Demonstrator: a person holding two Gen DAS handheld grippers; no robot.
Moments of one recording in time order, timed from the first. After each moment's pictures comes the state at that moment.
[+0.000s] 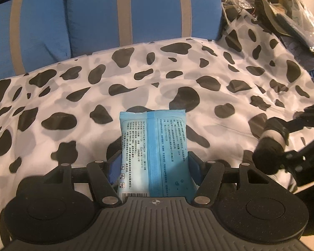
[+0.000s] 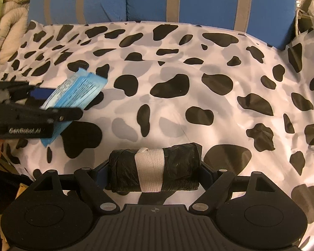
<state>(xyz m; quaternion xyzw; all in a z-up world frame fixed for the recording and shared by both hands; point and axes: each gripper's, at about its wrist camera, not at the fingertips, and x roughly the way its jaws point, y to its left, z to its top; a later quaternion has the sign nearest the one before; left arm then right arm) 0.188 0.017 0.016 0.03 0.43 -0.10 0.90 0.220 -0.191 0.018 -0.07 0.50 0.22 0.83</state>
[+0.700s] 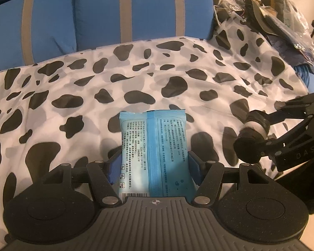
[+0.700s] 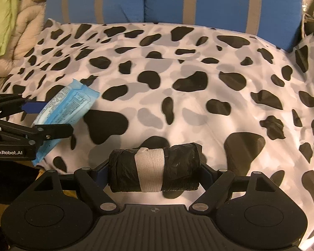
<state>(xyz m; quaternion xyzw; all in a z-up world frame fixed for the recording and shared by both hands) 0.119 0.020 0.030 0.02 0.43 -0.10 0.90 0.174 -0.180 0.027 -0.07 0.49 0.26 0.83</state>
